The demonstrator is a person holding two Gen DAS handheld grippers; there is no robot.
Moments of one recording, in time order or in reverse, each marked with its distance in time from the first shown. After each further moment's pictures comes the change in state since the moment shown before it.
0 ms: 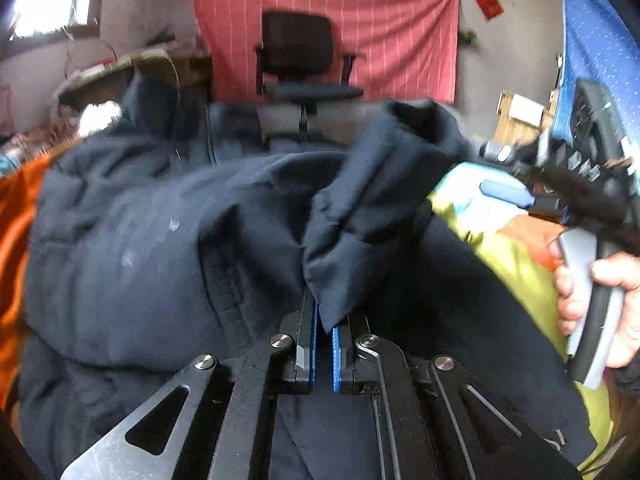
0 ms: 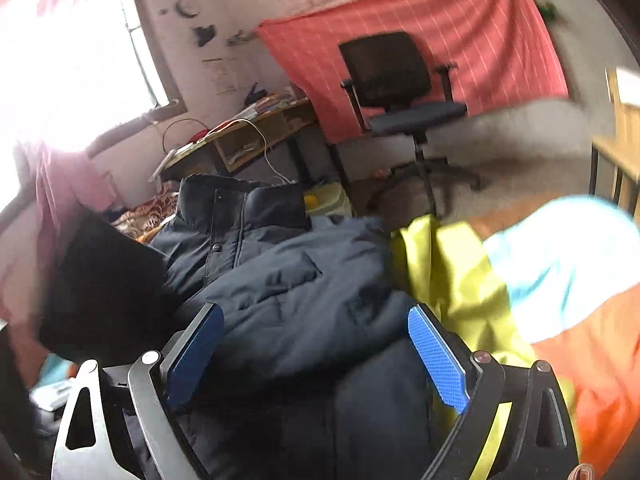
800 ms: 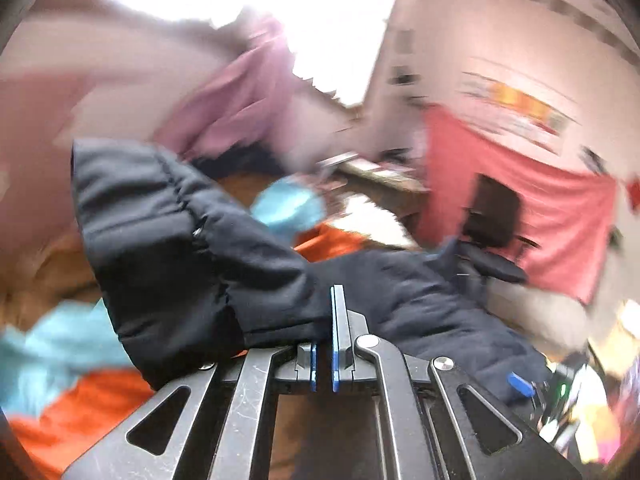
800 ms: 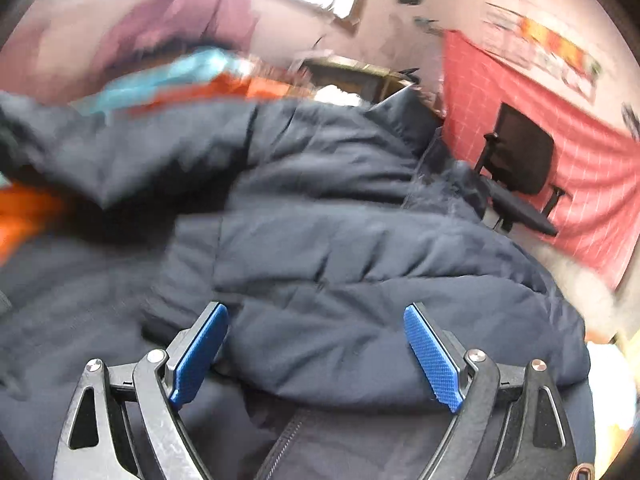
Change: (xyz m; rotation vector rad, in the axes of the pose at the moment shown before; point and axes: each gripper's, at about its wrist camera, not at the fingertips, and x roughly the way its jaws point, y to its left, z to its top) left arm -0.312 0.172 -0.088 -0.451 -0.537 0.479; right arm 0.092 0.232 -0.147 -0.667 0.031 -0.033
